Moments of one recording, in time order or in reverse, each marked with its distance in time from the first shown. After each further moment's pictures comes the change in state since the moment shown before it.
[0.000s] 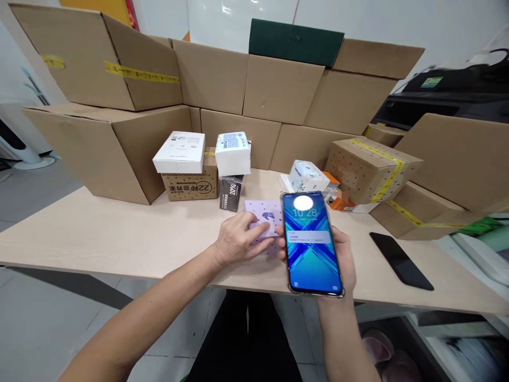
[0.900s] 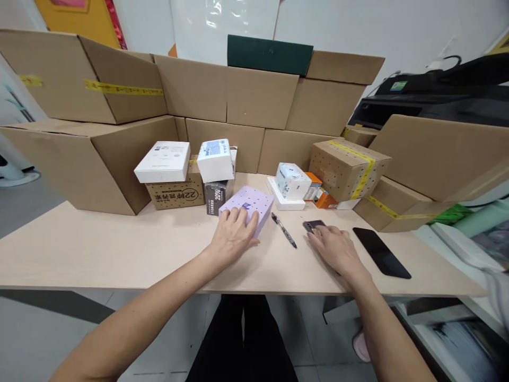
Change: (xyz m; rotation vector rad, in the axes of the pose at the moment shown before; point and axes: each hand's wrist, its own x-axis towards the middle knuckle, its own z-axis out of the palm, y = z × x) left_hand 0.030 0.015 0.003 0.271 -0.511 -0.032; right_hand 0.015 -0.057 -0.123 -2.232 0.604 -0.073
